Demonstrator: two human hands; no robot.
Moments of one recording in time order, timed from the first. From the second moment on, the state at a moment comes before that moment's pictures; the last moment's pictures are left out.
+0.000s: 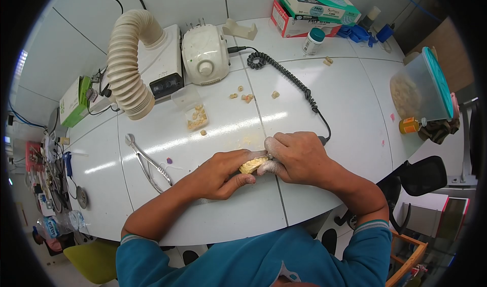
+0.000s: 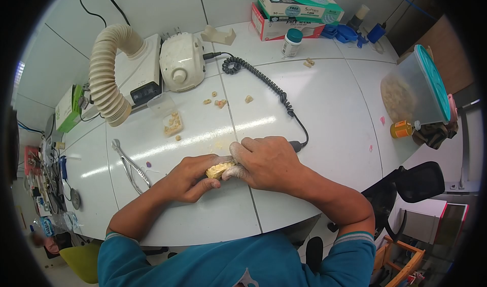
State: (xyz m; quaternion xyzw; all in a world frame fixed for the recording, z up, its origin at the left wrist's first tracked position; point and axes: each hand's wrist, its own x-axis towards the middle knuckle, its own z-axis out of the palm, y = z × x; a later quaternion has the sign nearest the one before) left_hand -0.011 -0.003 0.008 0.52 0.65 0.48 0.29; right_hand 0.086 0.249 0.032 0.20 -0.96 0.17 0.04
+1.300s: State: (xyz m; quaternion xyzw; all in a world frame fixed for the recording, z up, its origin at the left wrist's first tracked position) left_hand -0.011 -0.003 0.010 0.52 0.65 0.48 0.29; right_hand 0.086 0.246 0.032 0.19 -0.97 0.17 0.06
